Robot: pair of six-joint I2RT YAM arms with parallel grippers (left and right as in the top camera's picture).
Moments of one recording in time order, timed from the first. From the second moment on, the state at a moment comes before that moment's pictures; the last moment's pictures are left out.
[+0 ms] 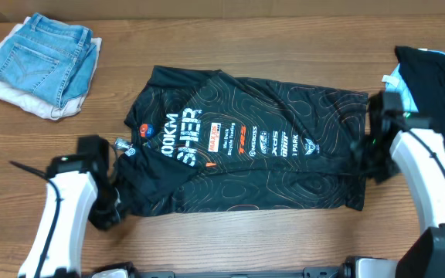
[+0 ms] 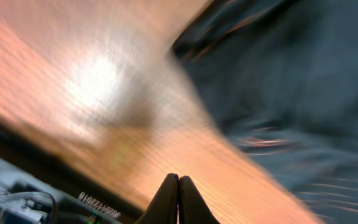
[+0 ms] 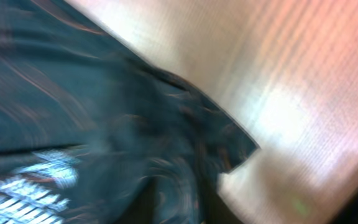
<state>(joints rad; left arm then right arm) 0.15 1.32 0.85 -1.21 0.02 -0.67 -0.09 1.51 1.15 -1.17 0.15 0.98</state>
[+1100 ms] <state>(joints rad) 0.07 2.31 1.93 -0.61 0.49 -0.34 -0.09 1.66 1.36 -1.00 -0.02 0.58</state>
